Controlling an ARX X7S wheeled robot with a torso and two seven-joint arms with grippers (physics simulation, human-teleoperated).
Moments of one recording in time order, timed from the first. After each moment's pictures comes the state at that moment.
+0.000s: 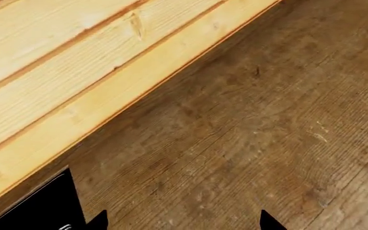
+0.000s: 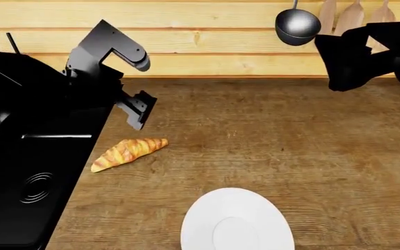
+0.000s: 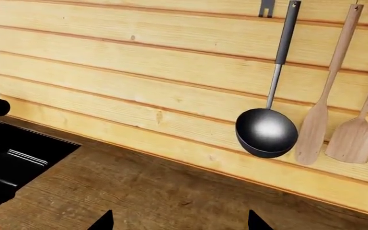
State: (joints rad) left arm -1.41 -0.56 0.73 -0.09 -0.74 -1.22 0.26; right arm 1.38 0.86 -0.19 -0.19 1.71 1.35 0.56
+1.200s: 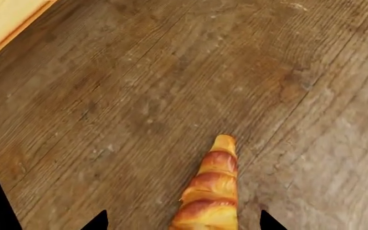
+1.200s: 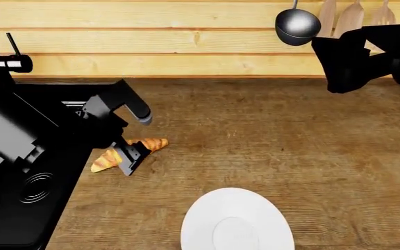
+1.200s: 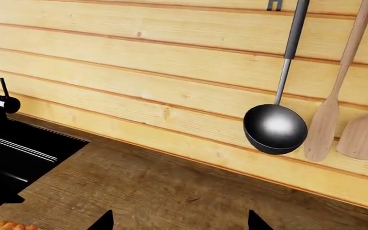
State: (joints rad) left arm -1.35 -0.61 1.01 -0.20 -0.65 -1.08 0.52; right arm 1.39 0.88 -0.23 -0.18 1.75 1.32 0.55
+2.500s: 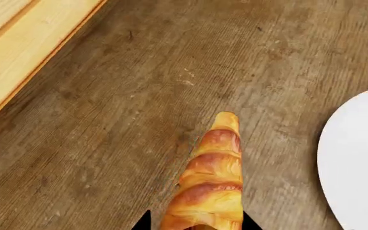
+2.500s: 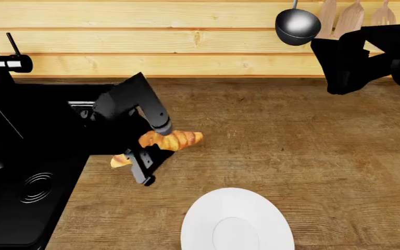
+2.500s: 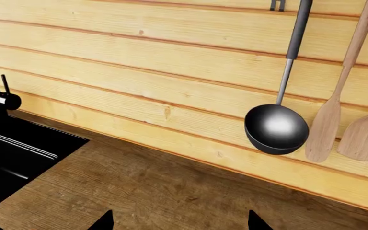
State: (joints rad) left arm -1.36 -0.66 0.85 0.22 -0.90 -1.28 0.38; right arm 1.40 0.90 -0.27 -0.18 1.74 1.29 0.53
